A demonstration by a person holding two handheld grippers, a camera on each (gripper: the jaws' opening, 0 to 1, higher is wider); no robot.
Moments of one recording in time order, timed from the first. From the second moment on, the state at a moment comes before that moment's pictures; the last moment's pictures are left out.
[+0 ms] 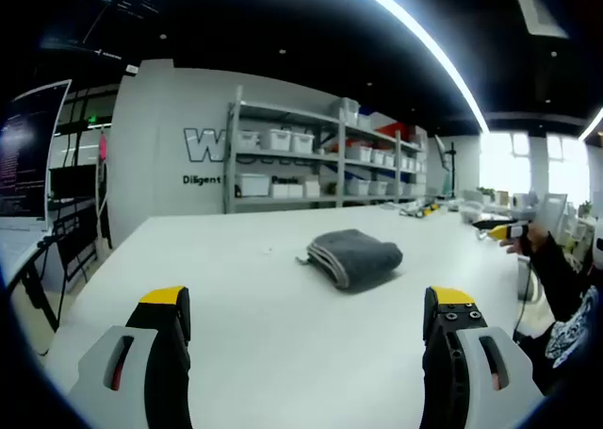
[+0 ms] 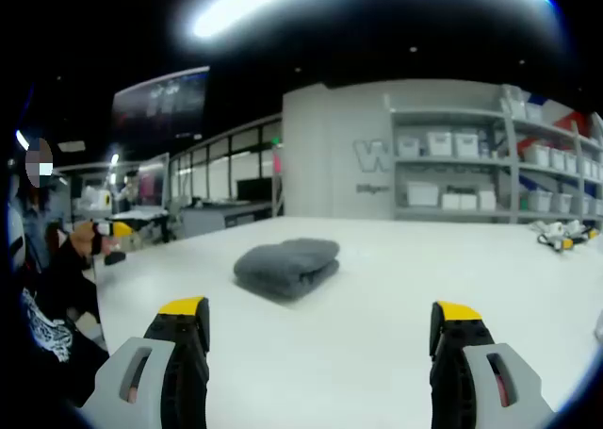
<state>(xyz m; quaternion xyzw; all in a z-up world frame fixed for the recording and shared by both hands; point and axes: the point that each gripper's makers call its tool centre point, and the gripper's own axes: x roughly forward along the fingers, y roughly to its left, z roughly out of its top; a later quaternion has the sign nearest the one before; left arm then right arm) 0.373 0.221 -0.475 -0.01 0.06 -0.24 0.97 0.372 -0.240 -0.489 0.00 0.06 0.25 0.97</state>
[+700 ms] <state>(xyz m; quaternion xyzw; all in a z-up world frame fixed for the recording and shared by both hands) 0.376 0.223 -0.472 -0.01 0.05 -0.23 0.97 0.374 -0.240 -0.487 0.00 0.06 0.25 0.97</state>
